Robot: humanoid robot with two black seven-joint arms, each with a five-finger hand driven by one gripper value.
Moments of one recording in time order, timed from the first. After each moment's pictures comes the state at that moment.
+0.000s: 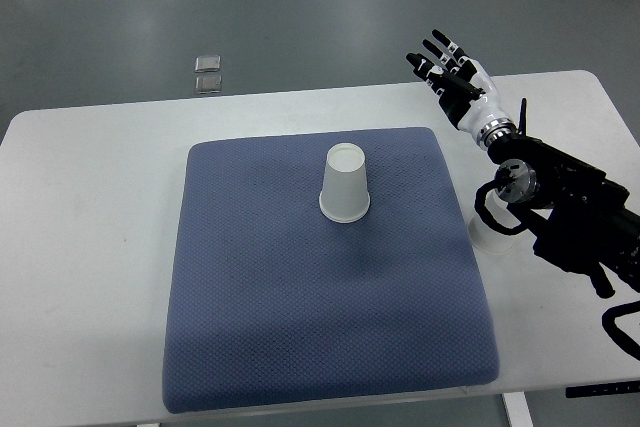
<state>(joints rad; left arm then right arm) -0.02 0.00 -0.15 -0.15 0.08 0.05 0.03 0.89 -0.09 0.47 0.44 0.11 0.20 0.44</state>
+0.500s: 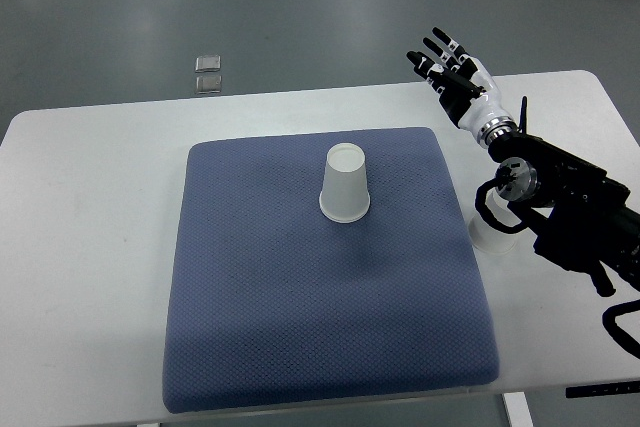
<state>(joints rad) -0.01 0.00 -0.15 -0.15 0.08 0.05 0.03 0.89 -0.10 0.47 0.44 0.11 0.20 0.43</state>
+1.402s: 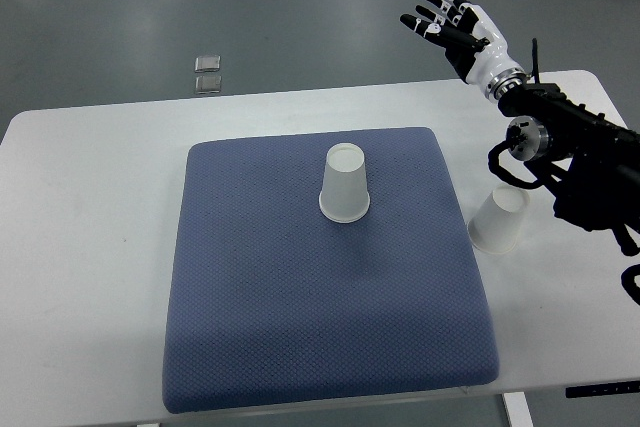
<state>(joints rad) -0.01 0.00 -0.15 -0.15 0.08 0.05 0.03 1.05 -0.19 0.39 0.48 -0.10 0.16 0.43</state>
